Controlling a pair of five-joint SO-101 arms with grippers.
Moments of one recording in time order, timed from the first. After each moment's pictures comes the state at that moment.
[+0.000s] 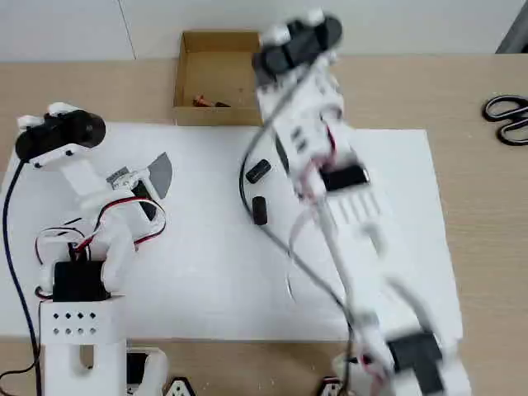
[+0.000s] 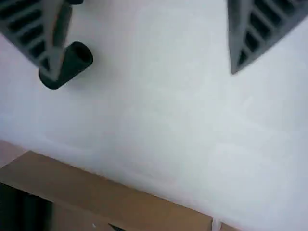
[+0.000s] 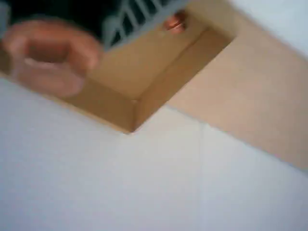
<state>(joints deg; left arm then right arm) -5.4 -53.0 43.1 57.8 25.2 -20.5 -6.2 11.9 10.6 5.1</state>
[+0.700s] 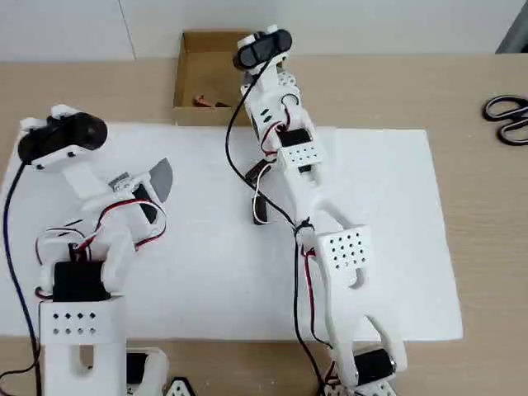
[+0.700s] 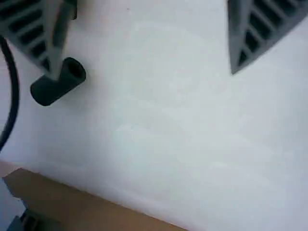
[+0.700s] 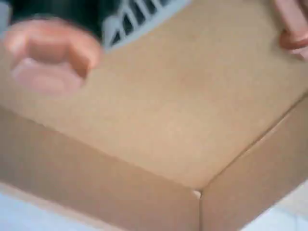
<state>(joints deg) -5.4 -53.0 43.1 60.0 25.2 -19.3 67.0 -54.8 9.7 5.1</state>
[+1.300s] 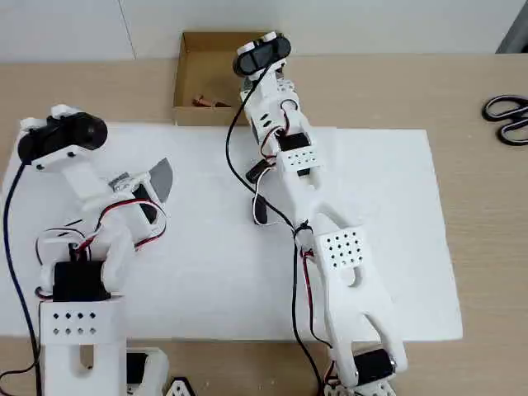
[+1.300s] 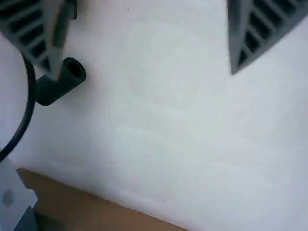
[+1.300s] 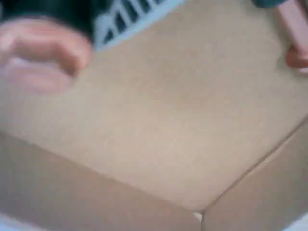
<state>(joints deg) -5.4 -53.0 43.1 60.0 25.2 -19.3 70.2 -57.1 10.7 5.1</state>
